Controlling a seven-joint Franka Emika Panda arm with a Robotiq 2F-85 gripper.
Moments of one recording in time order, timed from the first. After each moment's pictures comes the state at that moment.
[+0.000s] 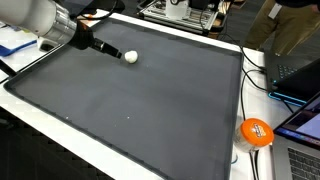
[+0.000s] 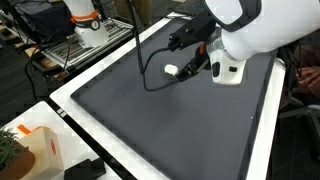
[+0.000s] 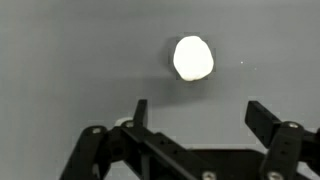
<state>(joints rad) -0.08 1.01 -0.03 -0.90 0.10 1.30 -0.01</state>
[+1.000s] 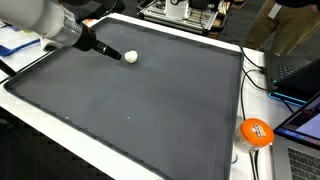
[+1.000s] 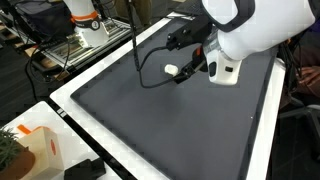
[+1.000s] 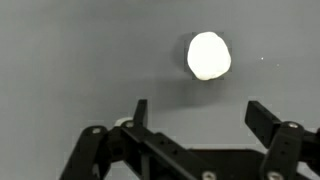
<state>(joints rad) -0.06 0.96 -0.05 -1.02 0.06 1.38 0.02</state>
